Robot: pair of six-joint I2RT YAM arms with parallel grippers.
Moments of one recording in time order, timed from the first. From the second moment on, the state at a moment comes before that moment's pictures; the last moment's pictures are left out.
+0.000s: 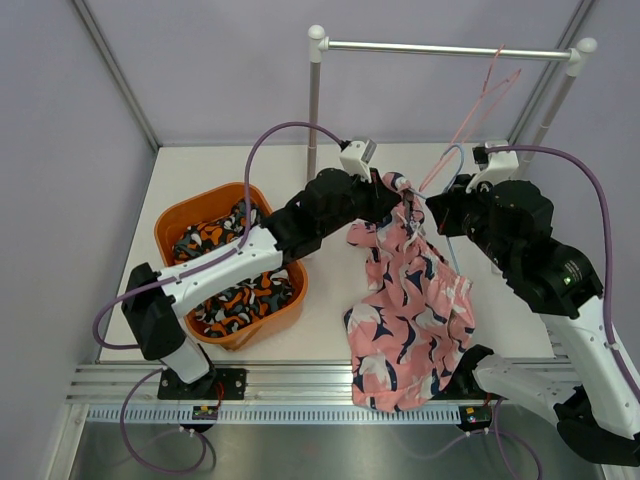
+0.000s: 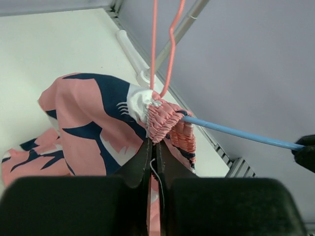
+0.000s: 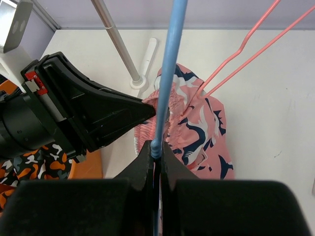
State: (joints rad) left arm -0.95 1.61 1.47 0.00 -0.07 -0.56; right arm 0.59 0.94 1.46 -0.80 0.24 0.32
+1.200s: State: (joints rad) left arm -0.91 1.67 1.51 -0.17 0.01 -0.39; right arm 0.59 0.87 1.46 -0.80 0.24 0.32
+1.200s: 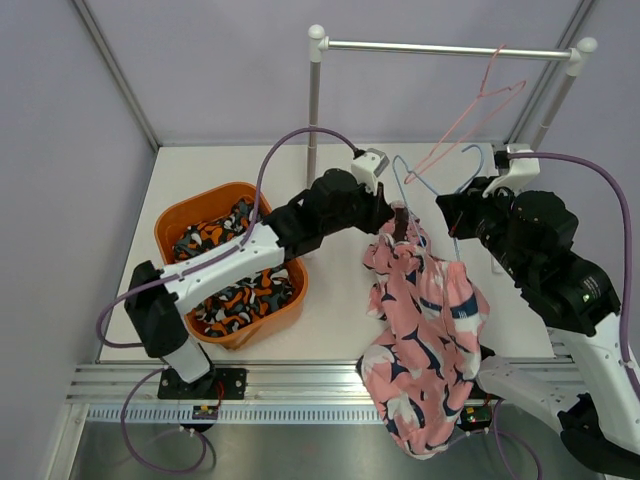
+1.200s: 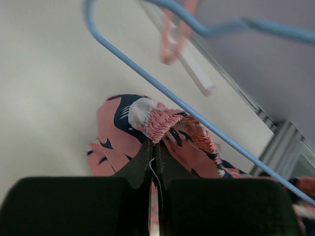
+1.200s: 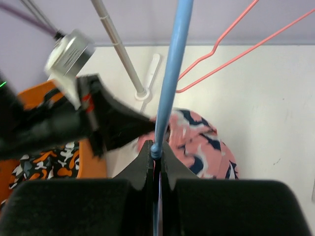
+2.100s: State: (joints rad) left arm -1.11 1.12 1.69 -0.35 -0.36 0.11; right arm 0.56 1.19 1.73 -0.65 0.54 0.23
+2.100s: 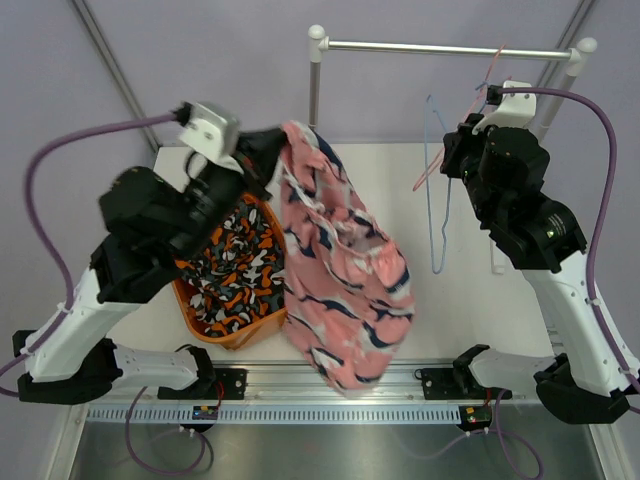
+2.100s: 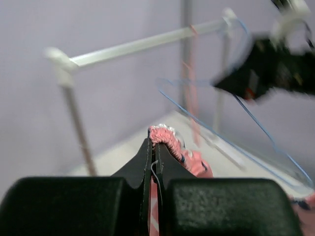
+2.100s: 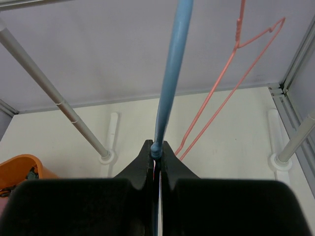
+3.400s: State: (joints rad) left arm -0.74 0.86 0.91 -0.17 -0.62 -0.30; right arm 0.56 1.00 1.60 -0.73 0.44 0.27
